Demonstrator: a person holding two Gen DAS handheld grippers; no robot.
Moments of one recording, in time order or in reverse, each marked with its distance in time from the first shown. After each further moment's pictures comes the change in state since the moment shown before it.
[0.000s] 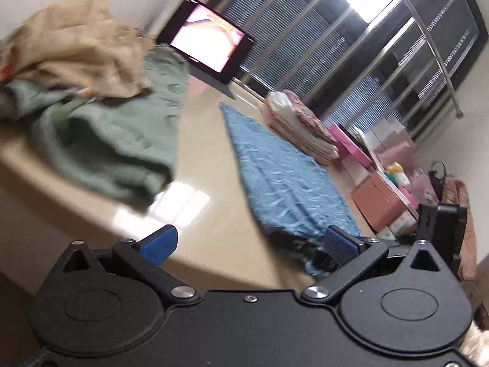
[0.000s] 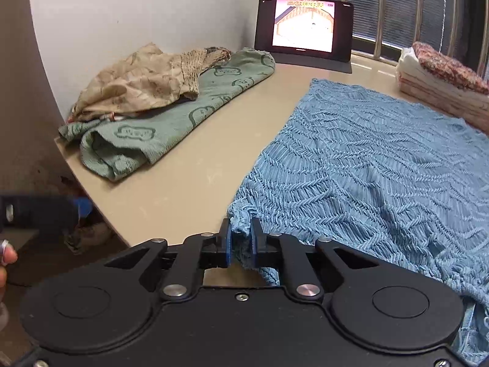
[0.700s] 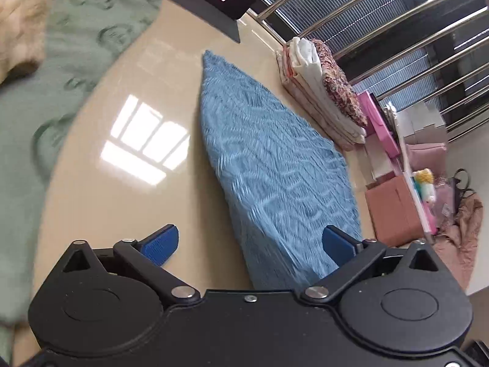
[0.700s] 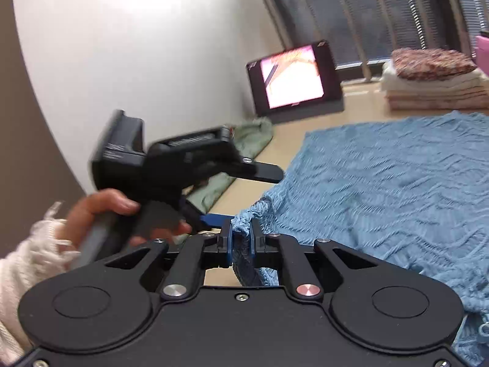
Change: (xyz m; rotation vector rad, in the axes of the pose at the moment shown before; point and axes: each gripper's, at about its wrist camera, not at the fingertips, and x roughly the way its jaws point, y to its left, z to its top) left arm 0.191 -0.013 0.098 -0.175 0.280 0.038; right arm -0.052 -0.067 0.011 0.225 -0.273 0.182
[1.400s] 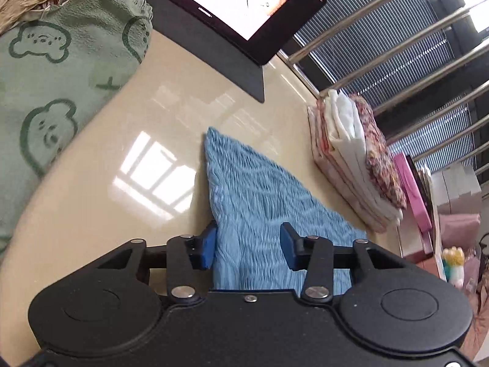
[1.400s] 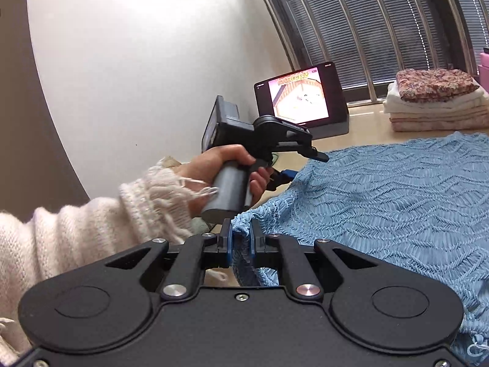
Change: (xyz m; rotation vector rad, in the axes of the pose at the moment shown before) left arm 0.073 0.002 0.099 -0.111 -0.131 0.071; right arm -0.009 -0.008 0.004 -0.037 -0.049 0.043
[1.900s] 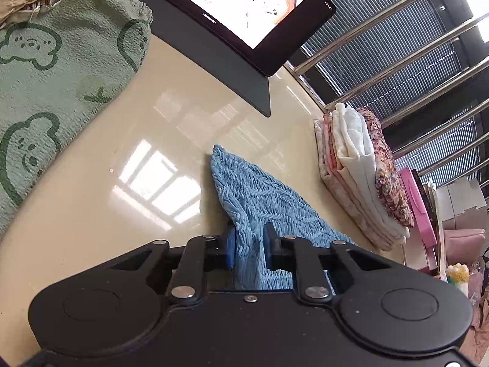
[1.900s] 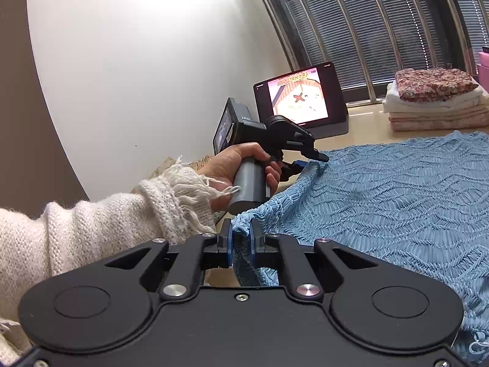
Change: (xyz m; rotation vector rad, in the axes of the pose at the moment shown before) left arm 0.015 0.004 0.009 -0.021 -0.036 0.006; right arm -0.001 0.003 -0.003 0.005 -0.003 0.002
